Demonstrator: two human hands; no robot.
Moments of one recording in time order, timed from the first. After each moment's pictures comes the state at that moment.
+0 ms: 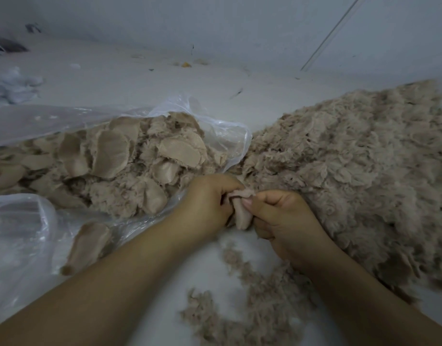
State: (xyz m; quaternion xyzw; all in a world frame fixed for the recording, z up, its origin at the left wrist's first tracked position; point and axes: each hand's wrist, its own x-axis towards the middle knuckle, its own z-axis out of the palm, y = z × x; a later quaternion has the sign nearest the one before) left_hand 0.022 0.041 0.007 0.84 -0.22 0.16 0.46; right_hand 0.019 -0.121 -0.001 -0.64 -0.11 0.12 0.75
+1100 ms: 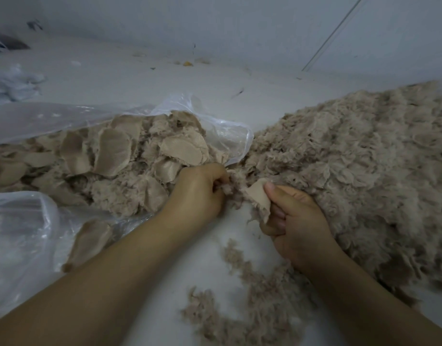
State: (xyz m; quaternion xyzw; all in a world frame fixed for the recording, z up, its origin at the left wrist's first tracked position) left_hand 0.032 0.051 0.006 0.89 -0.12 0.21 0.38; right_hand 0.020 -0.124 0.000 -0.52 -0.07 0.12 0.84
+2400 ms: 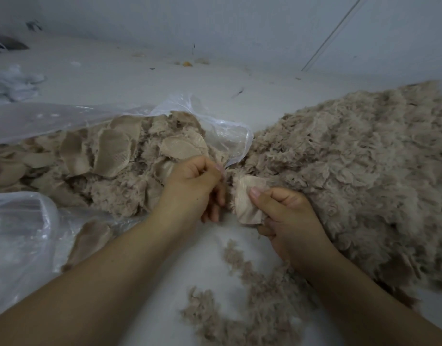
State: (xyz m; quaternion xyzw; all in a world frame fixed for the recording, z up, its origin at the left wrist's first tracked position) left_hand 0.018 0.049 0.018 0.68 -0.02 0.05 0.73; right_hand 0.020 -0.119 -0.005 -0.61 -0.06 0.09 0.79
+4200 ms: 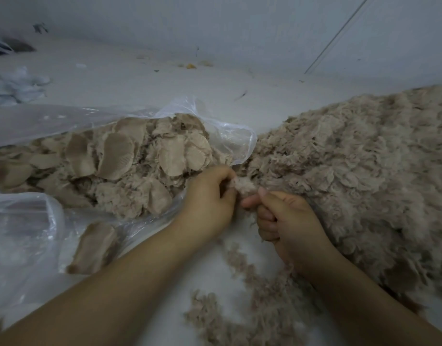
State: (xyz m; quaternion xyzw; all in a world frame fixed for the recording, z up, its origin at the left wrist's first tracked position) left_hand 0.025 0.035 0.004 0.85 -0.07 0.18 0.50; right_hand 0.024 -0.116 -0.006 -0.59 -0.04 0.13 0.79
